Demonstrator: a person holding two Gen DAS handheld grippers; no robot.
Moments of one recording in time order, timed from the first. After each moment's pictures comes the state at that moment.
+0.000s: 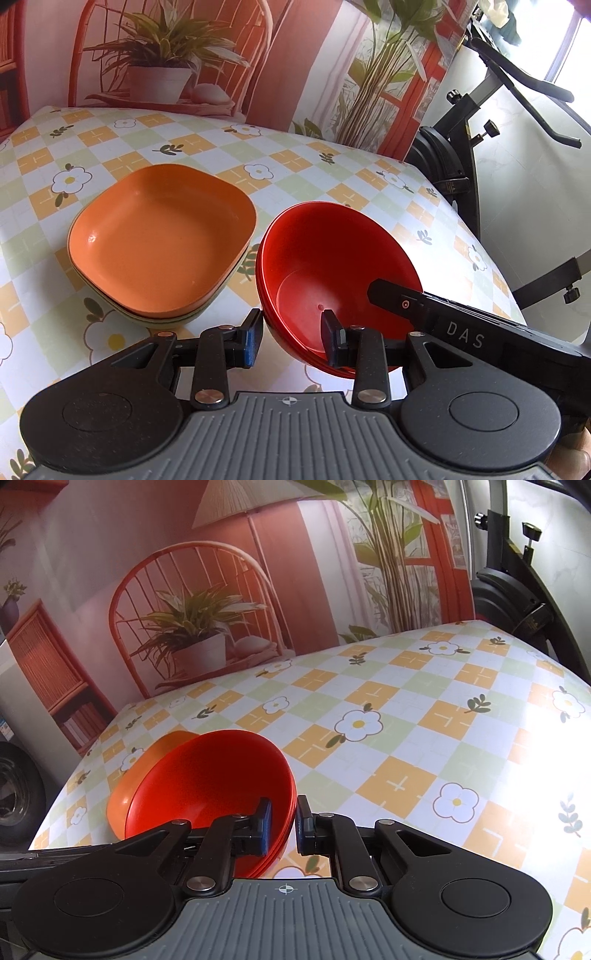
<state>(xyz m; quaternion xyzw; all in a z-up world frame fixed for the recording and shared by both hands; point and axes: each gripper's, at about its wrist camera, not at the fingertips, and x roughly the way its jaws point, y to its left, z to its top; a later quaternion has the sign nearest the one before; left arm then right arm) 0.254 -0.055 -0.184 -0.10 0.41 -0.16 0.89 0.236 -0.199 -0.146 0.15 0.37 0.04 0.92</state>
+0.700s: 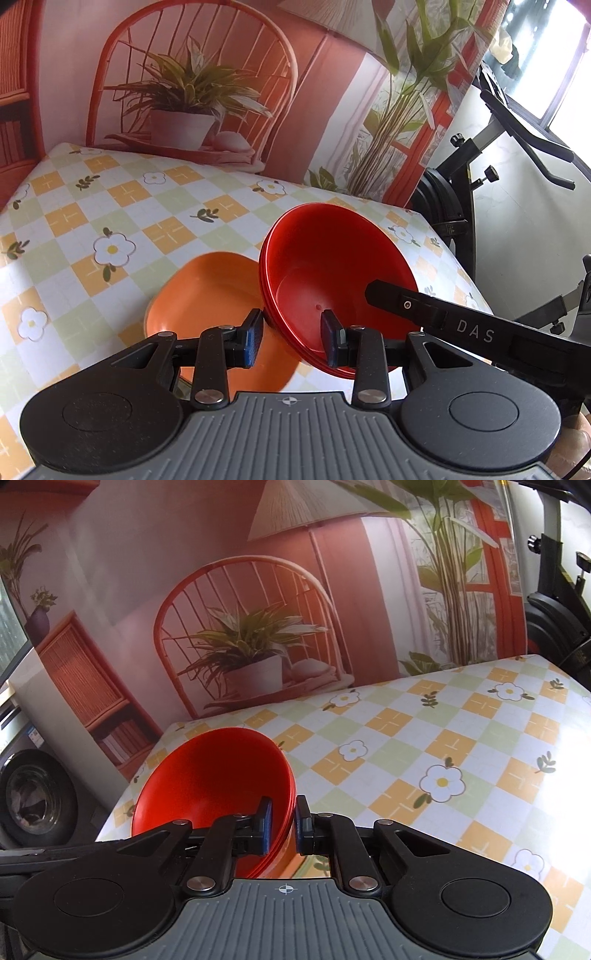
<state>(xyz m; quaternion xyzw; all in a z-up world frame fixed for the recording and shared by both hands) 0.285 0.018 -0.127 -0.11 0.38 -0.16 0.90 0.301 -0.138 -0.089 0.16 0.37 0.09 0.91</state>
